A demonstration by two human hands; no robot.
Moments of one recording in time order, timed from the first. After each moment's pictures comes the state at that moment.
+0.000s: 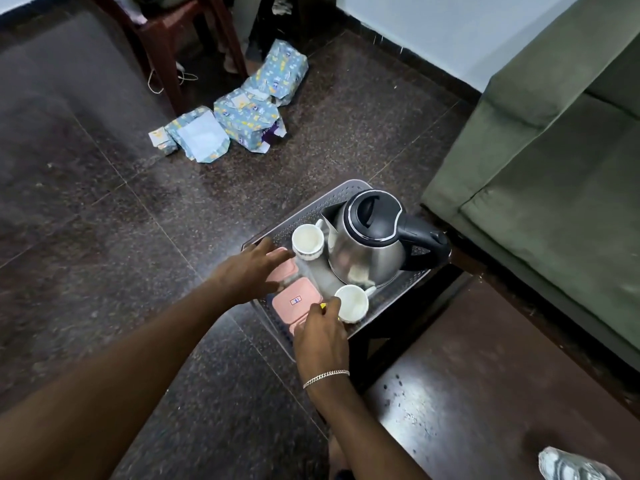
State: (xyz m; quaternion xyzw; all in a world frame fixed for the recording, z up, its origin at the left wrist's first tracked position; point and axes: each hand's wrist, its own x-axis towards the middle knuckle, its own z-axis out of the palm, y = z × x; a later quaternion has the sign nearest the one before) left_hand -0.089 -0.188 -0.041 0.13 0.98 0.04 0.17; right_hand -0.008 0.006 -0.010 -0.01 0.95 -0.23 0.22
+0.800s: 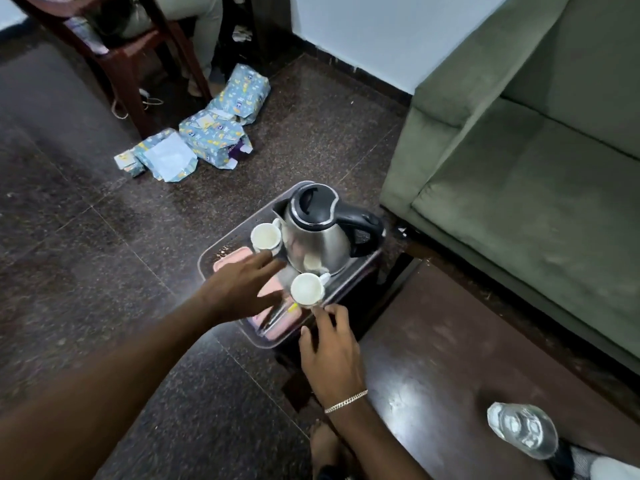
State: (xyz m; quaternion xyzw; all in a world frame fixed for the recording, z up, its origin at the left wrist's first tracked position) left_hand -0.051 -0.118 0.010 0.25 0.96 0.06 0.06; right_hand 0.043 0.100 0.004 -0.03 0.94 -0.35 0.05
